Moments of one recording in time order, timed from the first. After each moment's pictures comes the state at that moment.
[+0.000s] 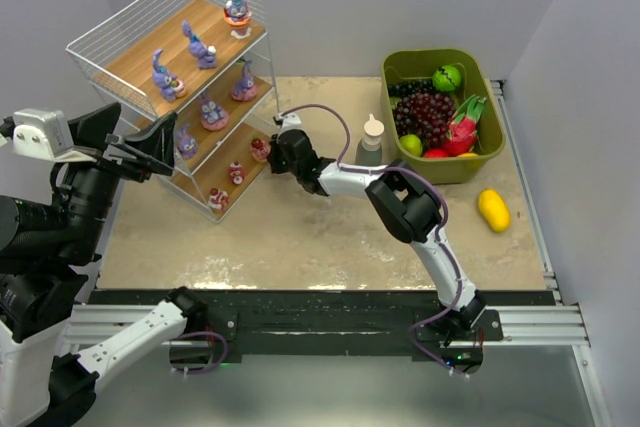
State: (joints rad) left arm -0.62 0.70 1.54 -0.51 -0.37 -0.05; right arm 0.81 2.33 1.64 0.27 0.16 0.45
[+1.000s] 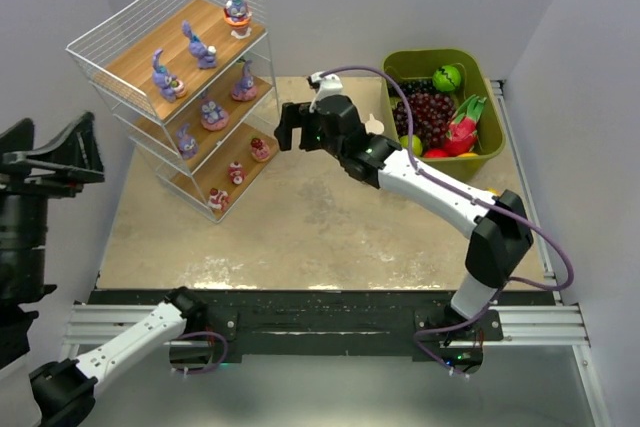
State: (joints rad) left arm -0.62 0.66 1.68 -0.56 -0.58 -0.01; right arm 0.80 1.72 1.47 -0.07 0.19 0.44
